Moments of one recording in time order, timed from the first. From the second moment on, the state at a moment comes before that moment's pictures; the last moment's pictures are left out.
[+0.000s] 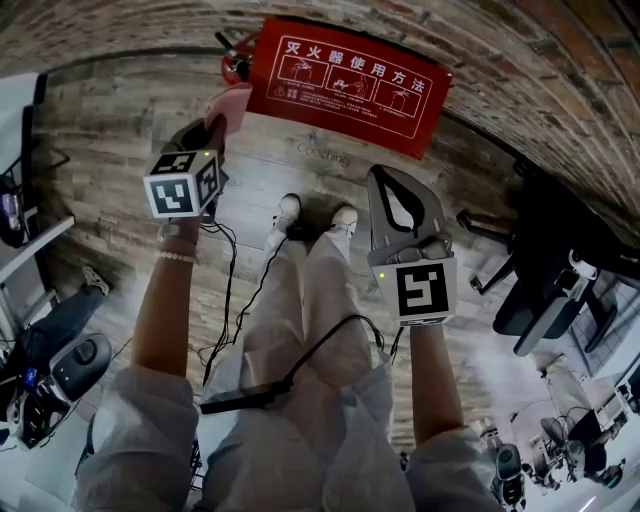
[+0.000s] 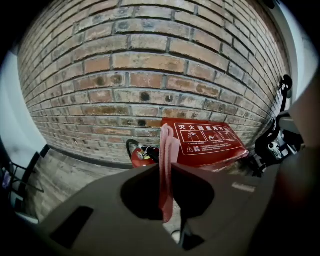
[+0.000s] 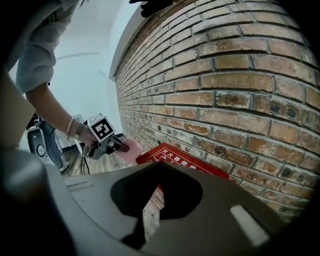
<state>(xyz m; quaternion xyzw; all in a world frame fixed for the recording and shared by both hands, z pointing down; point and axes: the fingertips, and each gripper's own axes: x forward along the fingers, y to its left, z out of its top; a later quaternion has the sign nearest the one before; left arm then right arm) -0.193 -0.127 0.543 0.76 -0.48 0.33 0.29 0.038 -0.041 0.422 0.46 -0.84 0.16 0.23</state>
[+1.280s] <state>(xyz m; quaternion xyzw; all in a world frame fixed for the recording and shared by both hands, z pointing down) -0.129 -0.144 0.565 0.77 -0.44 0.34 0.31 0.060 -0.027 0.432 0.47 -0.84 0.18 0.23</state>
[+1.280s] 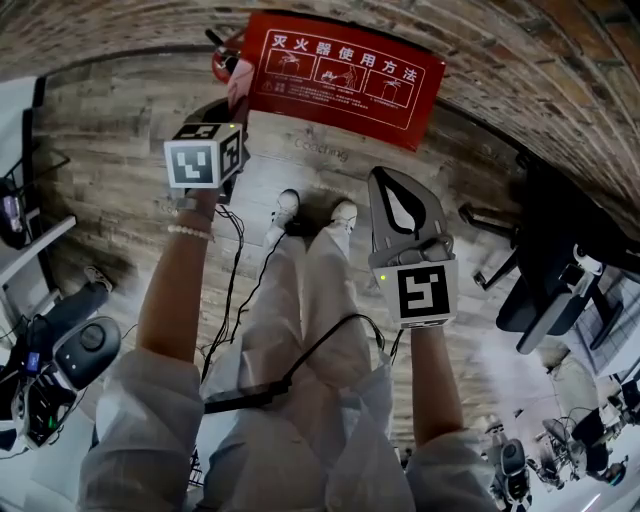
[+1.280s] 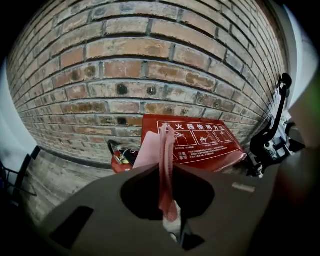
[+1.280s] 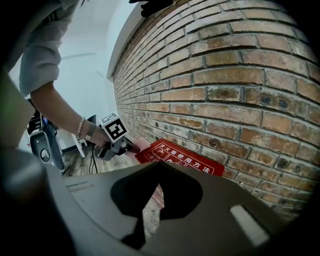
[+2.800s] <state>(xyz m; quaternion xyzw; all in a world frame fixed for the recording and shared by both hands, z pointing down) -0.038 -0.125 0.567 0.80 -0.38 0.36 0.29 0.097 -0.007 0.439 0.48 -0.83 0.19 0.22</state>
